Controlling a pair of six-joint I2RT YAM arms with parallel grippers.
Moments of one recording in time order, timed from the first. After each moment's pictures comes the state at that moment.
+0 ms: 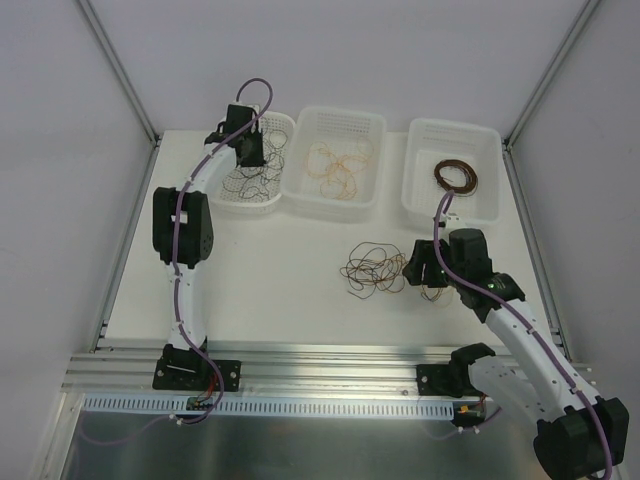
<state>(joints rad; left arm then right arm) -0.17 2.22 1.94 -0.49 0.03 -0.15 0.33 0.82 0.61 -0.52 -0.11 0.30</state>
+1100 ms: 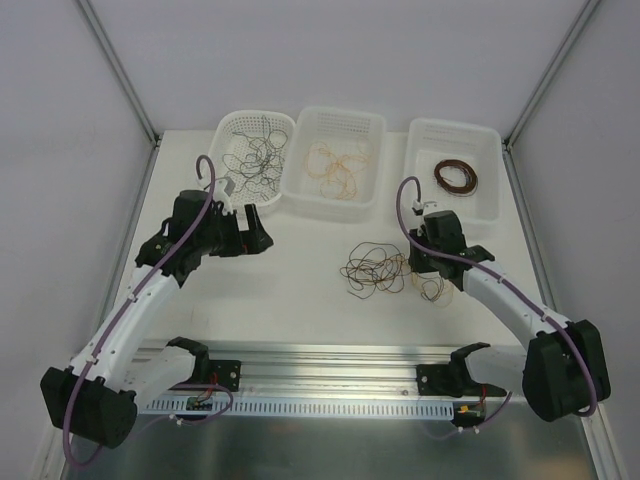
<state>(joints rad) -0.28 1.01 0.94 -0.61 0.22 -0.41 0.37 1.17 0.69 -0.39 0.05 0.18</state>
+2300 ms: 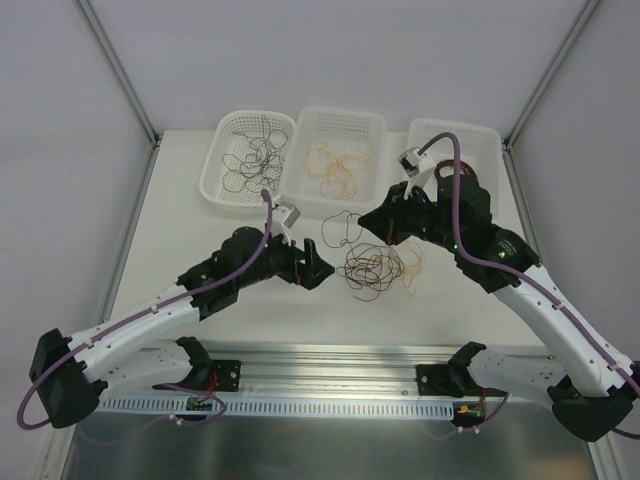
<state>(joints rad) -0.81 0.93 0.74 -0.15 0.12 -0.49 0.69 1.02 1.24 -0.52 -0.23 0.36</state>
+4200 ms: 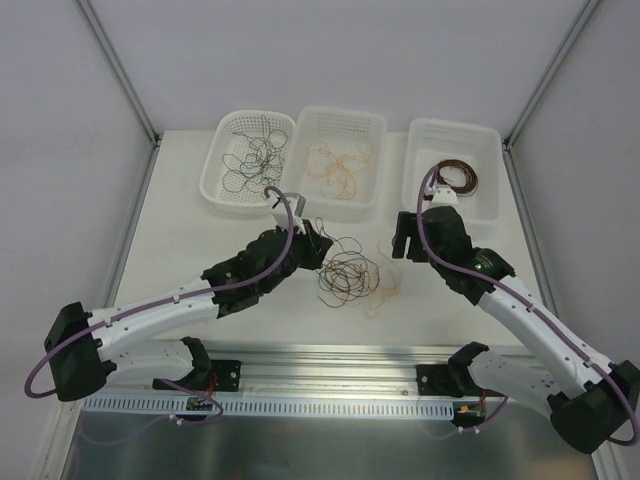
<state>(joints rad) -1.01 1.12 0.78 0.08 -0.37 -0.62 0.62 0.96 0.90 -0.56 0.34 0.42</state>
